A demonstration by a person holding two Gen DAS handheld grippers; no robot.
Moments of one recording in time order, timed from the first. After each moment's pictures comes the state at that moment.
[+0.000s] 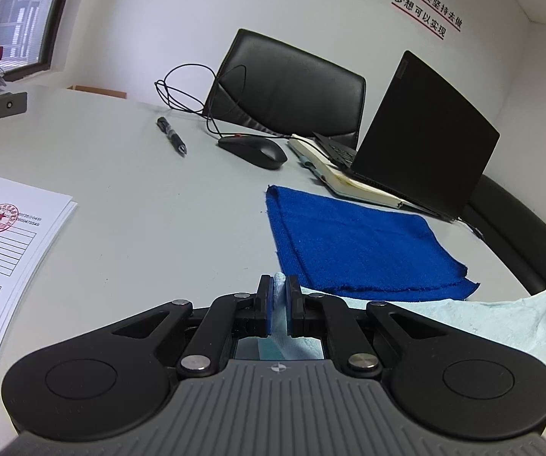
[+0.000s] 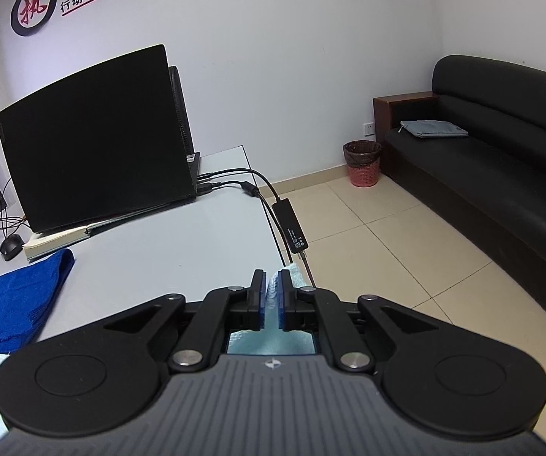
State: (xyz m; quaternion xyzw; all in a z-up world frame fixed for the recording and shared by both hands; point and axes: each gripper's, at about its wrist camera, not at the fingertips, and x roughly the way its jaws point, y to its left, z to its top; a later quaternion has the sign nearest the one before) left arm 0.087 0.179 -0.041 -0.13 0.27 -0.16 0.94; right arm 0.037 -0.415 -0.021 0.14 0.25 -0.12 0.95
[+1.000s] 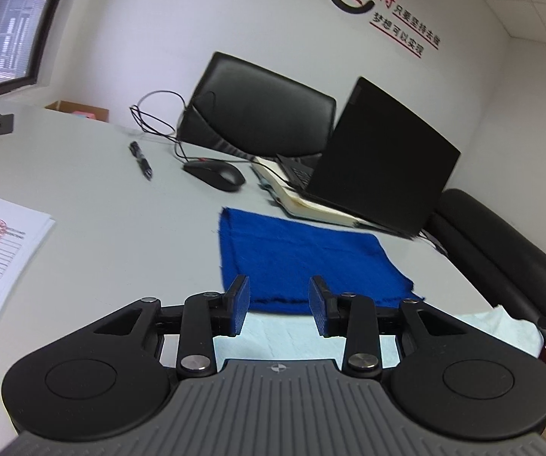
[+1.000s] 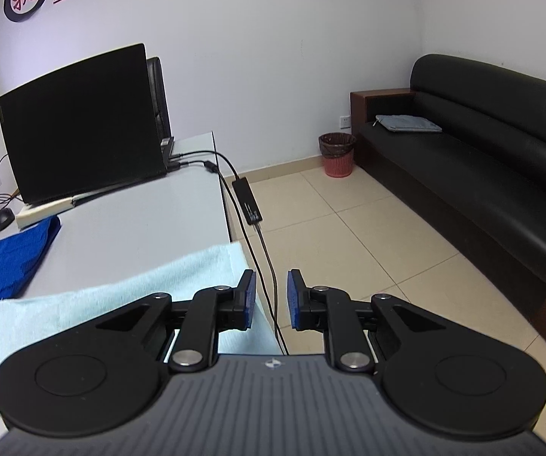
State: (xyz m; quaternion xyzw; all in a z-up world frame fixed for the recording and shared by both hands) left arm 0.048 0.149 -0.011 -0.14 0.25 -0.20 0.94; right arm -0.047 -0.434 -0.018 0.13 0.28 -0.14 0.94
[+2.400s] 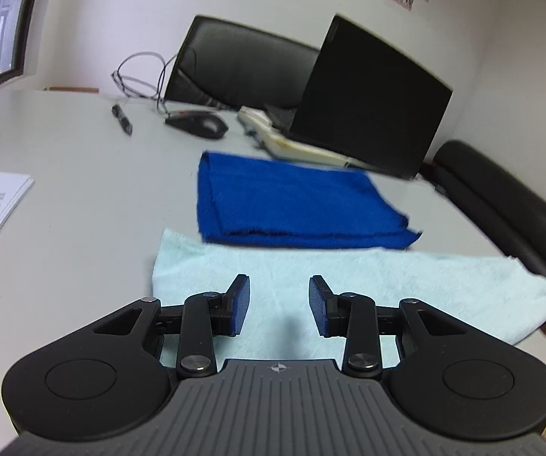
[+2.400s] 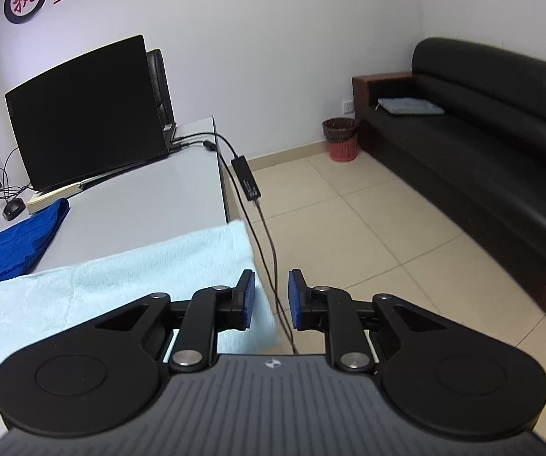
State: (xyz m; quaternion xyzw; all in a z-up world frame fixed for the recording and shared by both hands) left arm 0.037 0.123 -0.027 -0.09 0.28 -0.20 0.93; right arm -0.071 -0.433 -0.017 0.13 0.28 -0.13 0.94
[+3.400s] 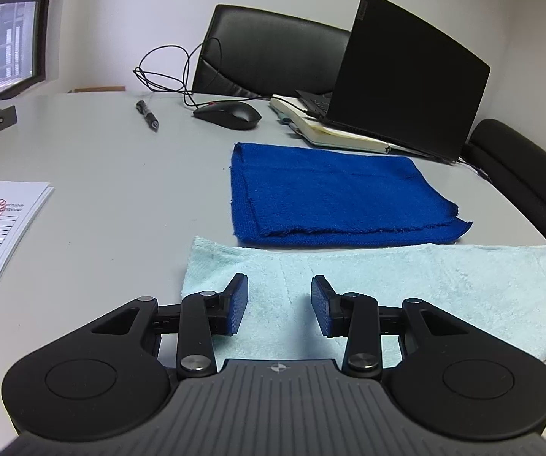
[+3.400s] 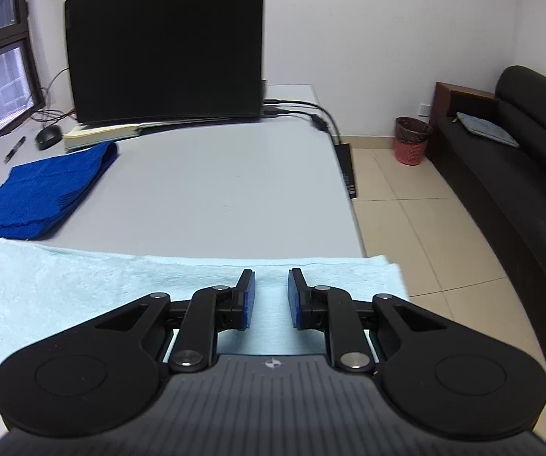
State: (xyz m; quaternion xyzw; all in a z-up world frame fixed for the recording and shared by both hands) left arm 0.063 0.117 -0.042 -0.04 0.32 -0.14 0.94; right arm 0.037 -0.381 -0.040 0.05 0.33 -0.04 0.94
